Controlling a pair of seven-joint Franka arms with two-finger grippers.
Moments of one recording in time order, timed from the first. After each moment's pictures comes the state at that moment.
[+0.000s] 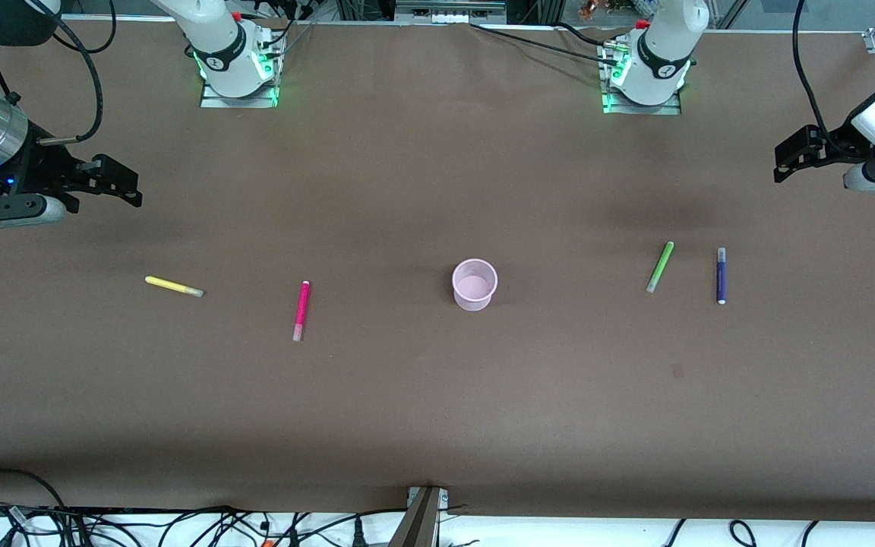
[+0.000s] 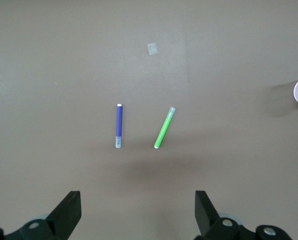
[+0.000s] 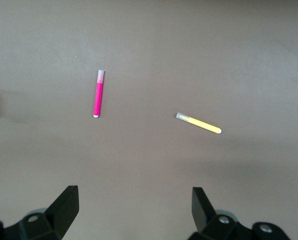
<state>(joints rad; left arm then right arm) 0.05 -0.07 -0.06 -1.70 0.04 1.59 0.09 0.16 0.05 -0.08 -1.61 0.05 1.65 -0.01</state>
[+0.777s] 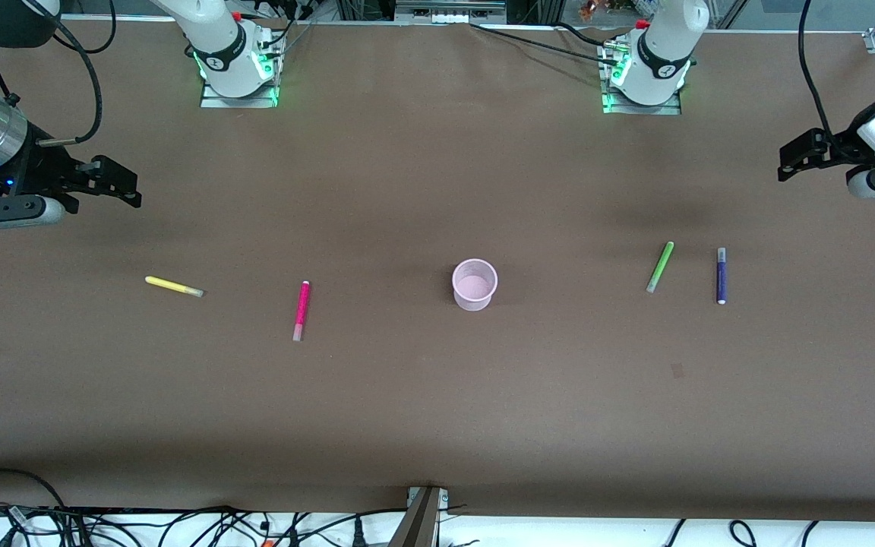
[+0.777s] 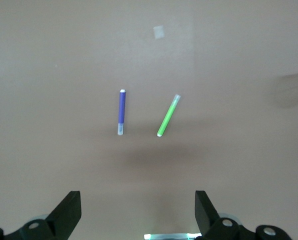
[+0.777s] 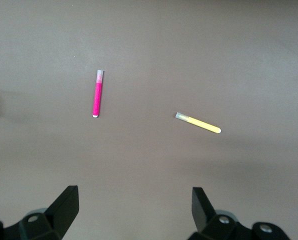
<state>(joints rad) 0.08 -0.03 -0.04 -1.67 0.04 1.51 0.08 0.16 0.05 -0.08 -1.61 0.05 1.65 -0.01</state>
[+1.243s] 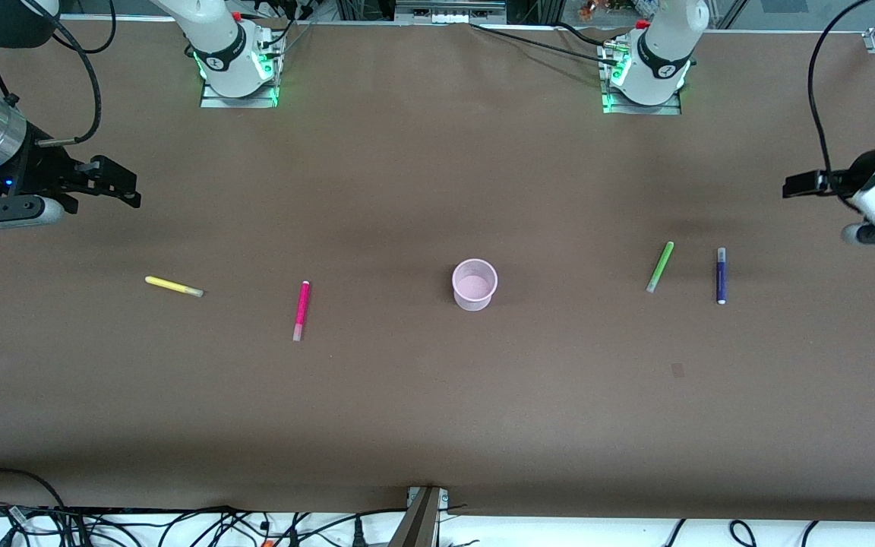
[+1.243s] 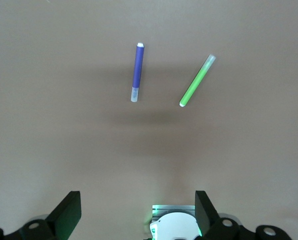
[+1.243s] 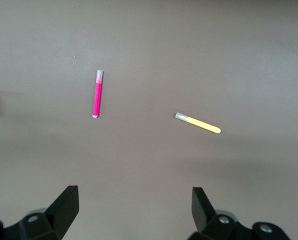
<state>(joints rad) 0.15 0.16 -0.04 -1.67 0.08 1.46 0.12 0.16 0.06 -0.08 -1.61 0.05 1.65 -0.01</state>
